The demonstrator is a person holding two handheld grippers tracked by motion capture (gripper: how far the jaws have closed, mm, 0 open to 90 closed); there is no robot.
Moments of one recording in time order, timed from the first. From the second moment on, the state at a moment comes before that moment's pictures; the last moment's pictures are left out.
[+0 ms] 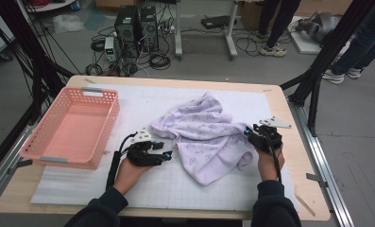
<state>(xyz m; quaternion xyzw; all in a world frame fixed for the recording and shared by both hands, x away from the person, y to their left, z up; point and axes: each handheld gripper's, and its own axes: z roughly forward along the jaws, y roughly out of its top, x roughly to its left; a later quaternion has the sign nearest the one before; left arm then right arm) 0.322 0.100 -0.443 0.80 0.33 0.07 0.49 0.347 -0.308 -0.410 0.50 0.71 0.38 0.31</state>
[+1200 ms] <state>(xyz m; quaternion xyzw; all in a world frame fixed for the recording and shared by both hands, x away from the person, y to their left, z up) 0.330 0.130 -0.423 0.77 0.36 0.09 0.51 0.323 -0.302 -0.425 0.46 0.76 0.39 0.25</state>
